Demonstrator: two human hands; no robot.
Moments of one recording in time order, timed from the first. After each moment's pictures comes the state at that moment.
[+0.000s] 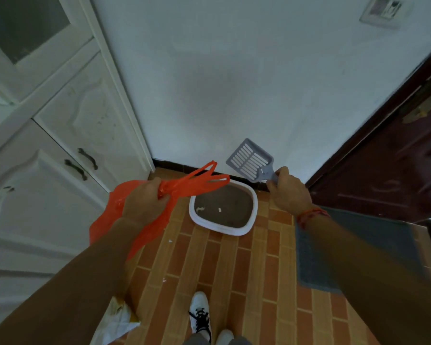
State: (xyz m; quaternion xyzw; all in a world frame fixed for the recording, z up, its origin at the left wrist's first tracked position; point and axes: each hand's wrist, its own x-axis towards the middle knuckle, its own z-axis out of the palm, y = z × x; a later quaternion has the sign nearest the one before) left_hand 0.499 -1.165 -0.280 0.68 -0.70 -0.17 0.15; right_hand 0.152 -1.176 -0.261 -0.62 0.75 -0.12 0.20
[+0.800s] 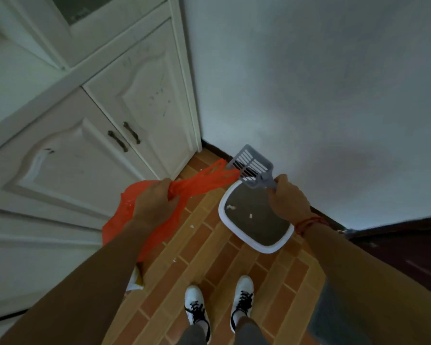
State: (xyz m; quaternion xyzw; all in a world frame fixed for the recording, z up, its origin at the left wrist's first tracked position) left_hand 0.503 -1.217 -0.321 0.81 -0.54 -0.15 0.13; right_hand 0.204 -1.346 -0.345 -0.74 0.61 -0.04 0.28
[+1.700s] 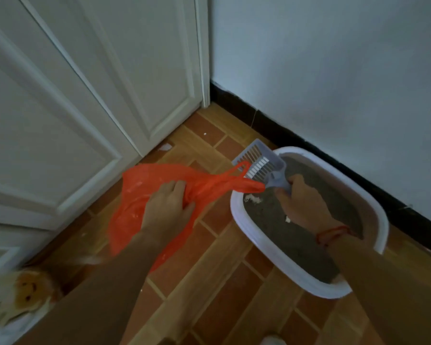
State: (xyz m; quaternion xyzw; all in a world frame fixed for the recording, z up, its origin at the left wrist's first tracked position) left_hand 0.523 -1.268 -0.864 0.80 -0.58 -0.10 0.15; right_hand 0.269 -1.417 -0.861 -0.72 0.60 -0.03 0.33
